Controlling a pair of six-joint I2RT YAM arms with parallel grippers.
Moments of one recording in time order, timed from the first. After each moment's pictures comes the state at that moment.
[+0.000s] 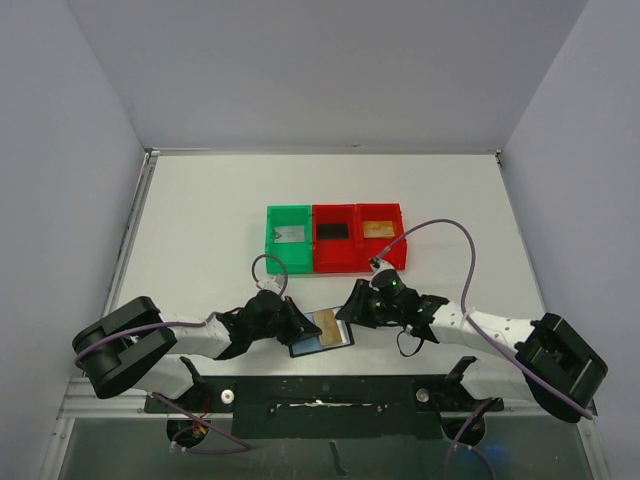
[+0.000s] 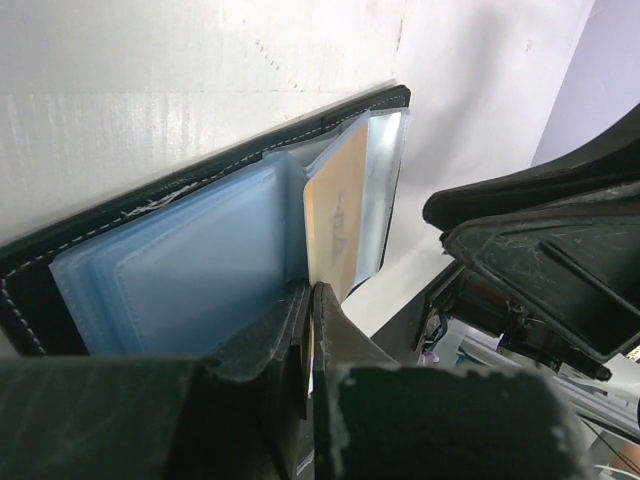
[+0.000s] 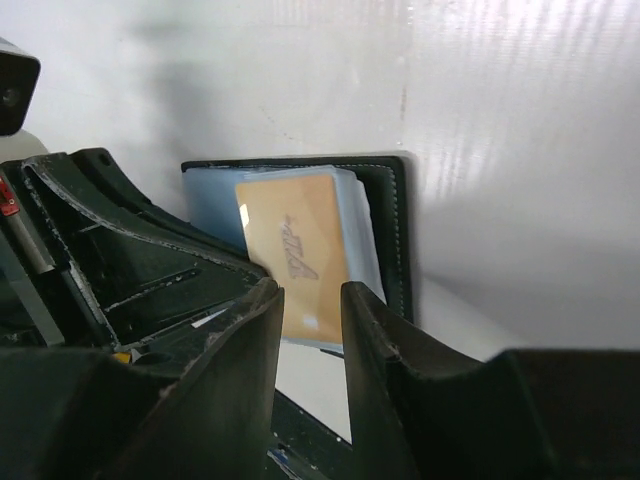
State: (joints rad) left arm -0.92 1.40 0.26 0.51 0.12 -1.34; right arm 0.80 1.20 0.44 -0.01 -0.12 0.97
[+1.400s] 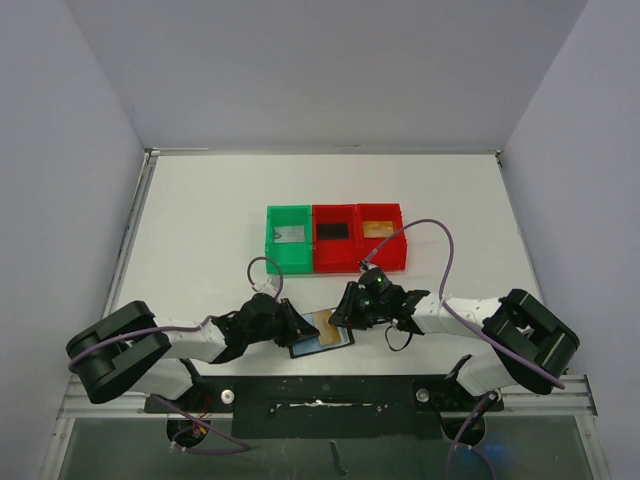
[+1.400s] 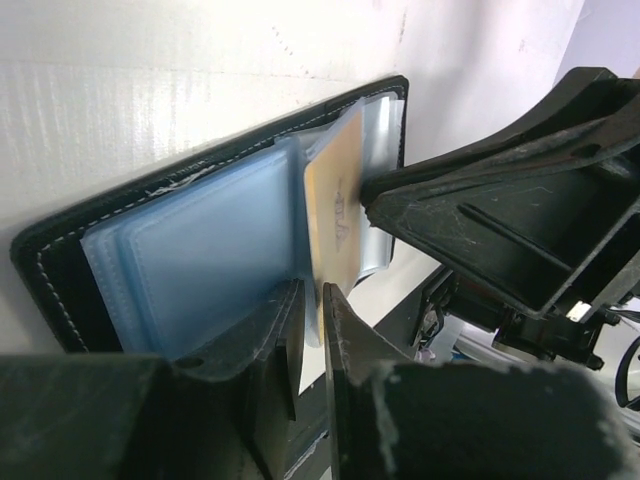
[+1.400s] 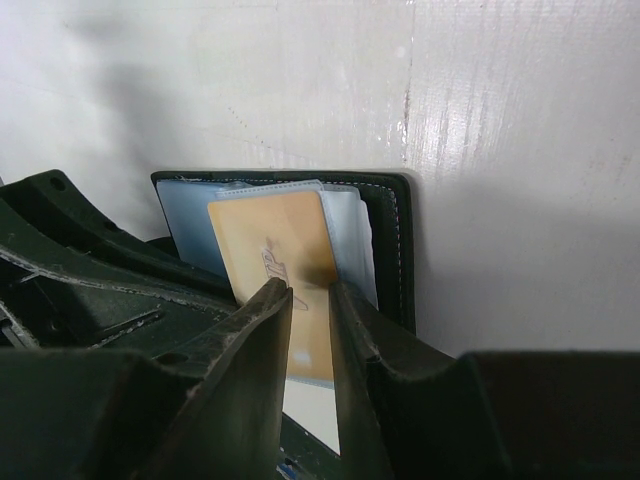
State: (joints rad) left arm -0.92 1.35 0.22 0.53 0.11 -1.36; right arm 0.81 1.41 0.49 0.07 -0.18 1.01
